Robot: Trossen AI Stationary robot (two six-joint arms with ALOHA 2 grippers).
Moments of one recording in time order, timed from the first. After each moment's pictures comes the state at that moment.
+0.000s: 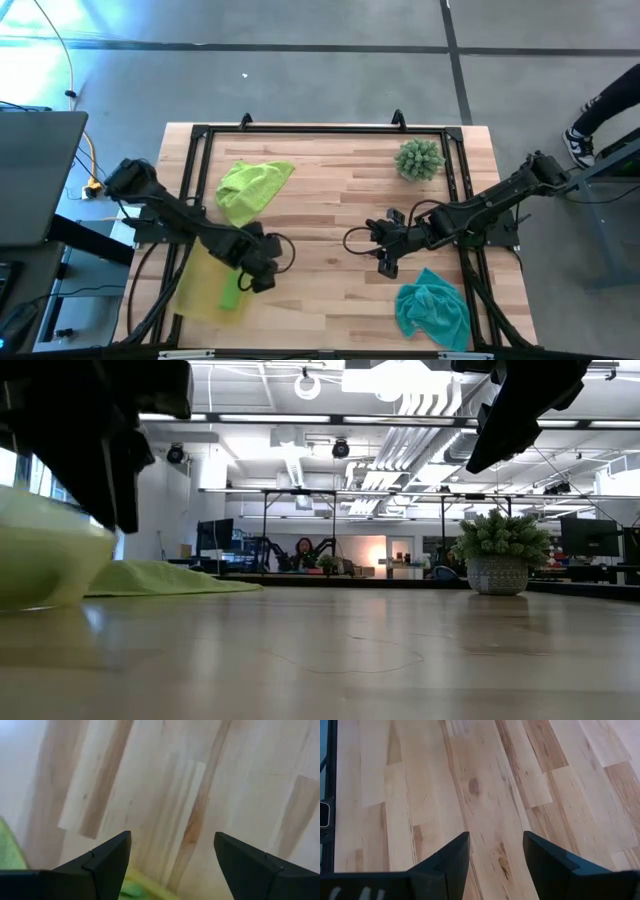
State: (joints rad) left arm -0.40 1.55 0.98 -0.75 -0.27 -0.78; right arm 0.41 1.34 0.93 -0.54 0.25 0.60
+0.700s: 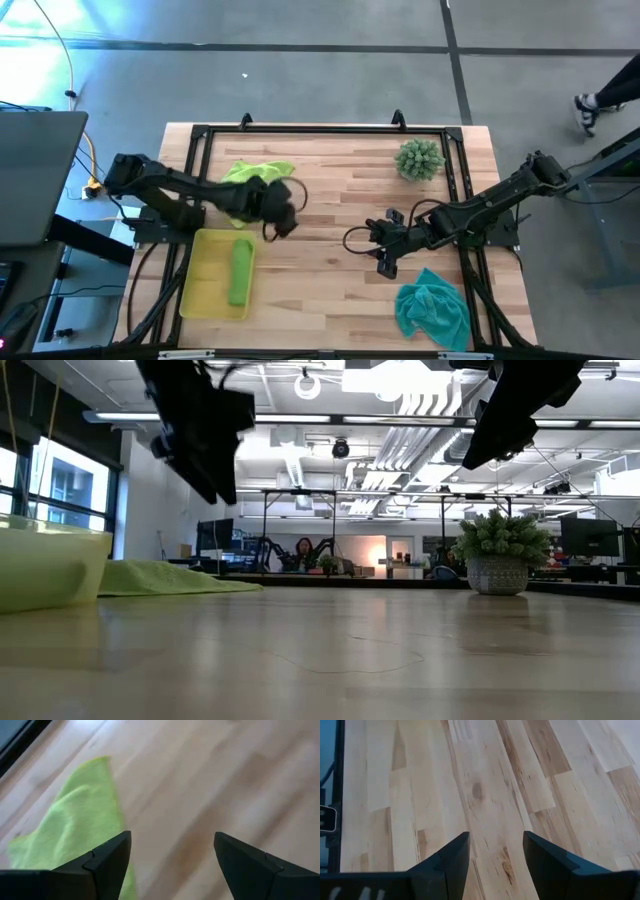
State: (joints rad) left arm -0.03 1.51 1.07 -0.86 -0.52 -0.74; right arm 0.41 1.34 0.93 -0.52 0.25 0.60
